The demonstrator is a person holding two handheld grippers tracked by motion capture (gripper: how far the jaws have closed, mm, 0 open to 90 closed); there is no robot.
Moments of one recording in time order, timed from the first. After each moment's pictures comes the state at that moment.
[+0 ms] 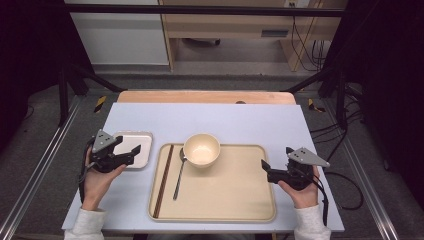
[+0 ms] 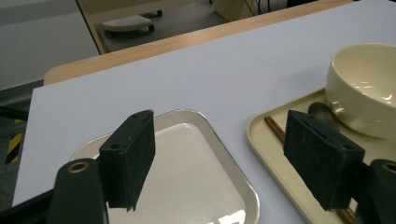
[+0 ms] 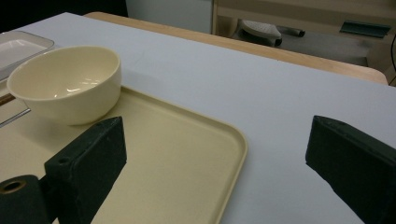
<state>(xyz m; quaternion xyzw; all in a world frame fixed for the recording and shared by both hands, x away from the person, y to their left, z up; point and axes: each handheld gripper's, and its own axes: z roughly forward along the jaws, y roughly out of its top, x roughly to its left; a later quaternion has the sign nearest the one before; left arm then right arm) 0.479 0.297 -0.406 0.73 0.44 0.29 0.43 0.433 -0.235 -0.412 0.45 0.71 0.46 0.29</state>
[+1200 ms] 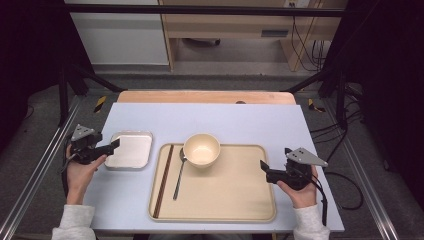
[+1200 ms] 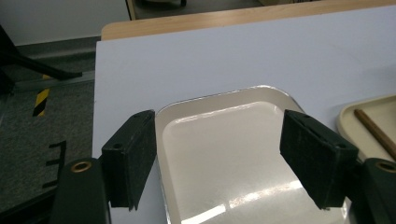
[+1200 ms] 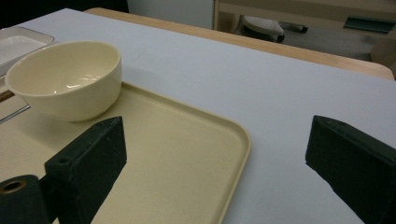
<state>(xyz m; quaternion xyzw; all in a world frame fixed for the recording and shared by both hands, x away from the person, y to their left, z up) 0.511 0.360 -0.424 0.71 0.52 0.28 0.40 0.435 -0.234 -0.416 0.45 0.71 0.46 0.29</state>
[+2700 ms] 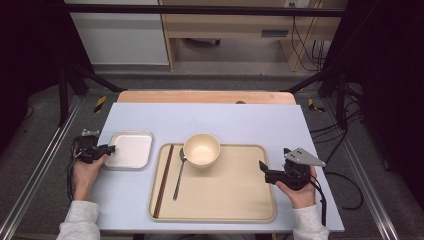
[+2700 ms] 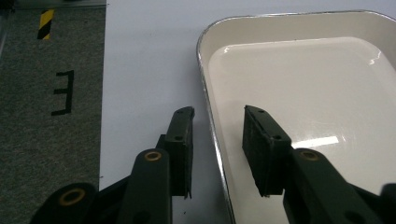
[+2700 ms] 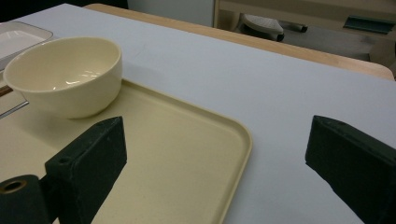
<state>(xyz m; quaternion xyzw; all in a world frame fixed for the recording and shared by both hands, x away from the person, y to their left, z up) 0.542 0.379 -0.468 0.71 0.60 0.21 0.31 0.435 -0.230 -0.417 0.44 0.72 0.45 0.29</state>
